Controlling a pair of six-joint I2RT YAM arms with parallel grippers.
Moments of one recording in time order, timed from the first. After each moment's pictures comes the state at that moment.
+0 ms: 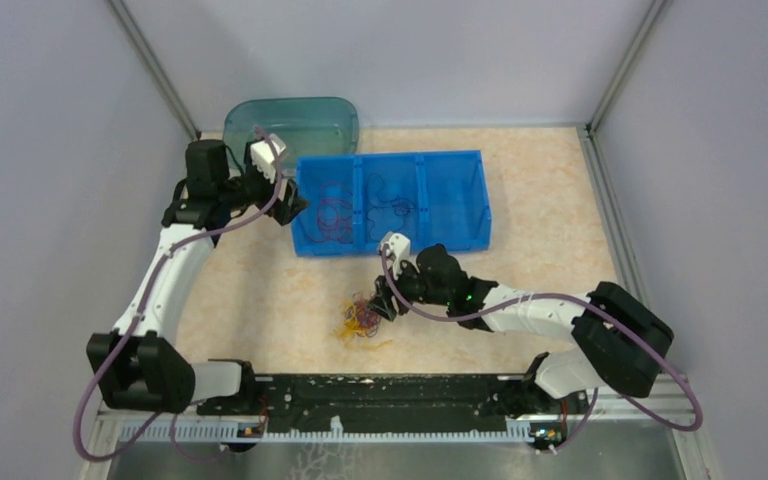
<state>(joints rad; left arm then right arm) -0.08 1.32 1.14 -0.35 0.58 0.43 0.91 1.35 0.60 0.34 -0.28 0.21</state>
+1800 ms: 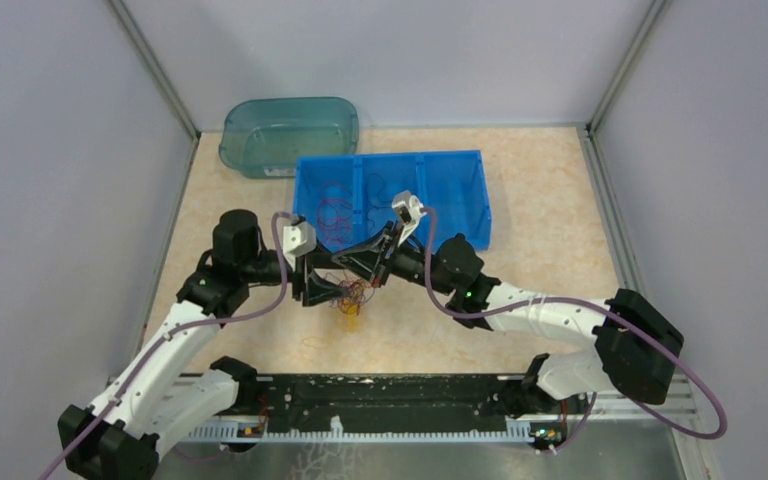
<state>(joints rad) -0.41 0.86 0.72 -0.25 1.01 0.26 0.99 1.29 0.69 0.85 -0.25 0.55</state>
